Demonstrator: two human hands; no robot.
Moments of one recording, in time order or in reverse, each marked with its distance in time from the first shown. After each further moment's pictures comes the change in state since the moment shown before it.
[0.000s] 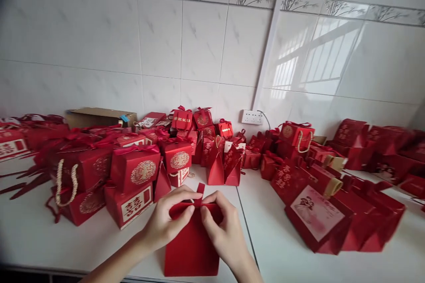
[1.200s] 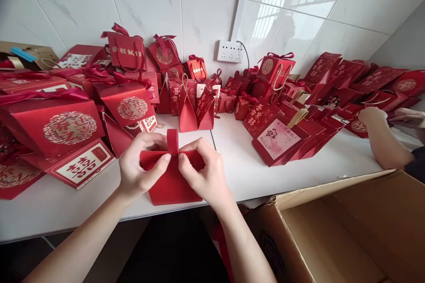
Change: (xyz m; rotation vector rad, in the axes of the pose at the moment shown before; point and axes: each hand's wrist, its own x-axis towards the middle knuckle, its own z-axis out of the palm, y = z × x) left_hand 0.004 -0.013 0.045 -0.080 0.096 -0.068; right_hand -0.012 0.001 -0.025 -0.133 0.188 -0.045
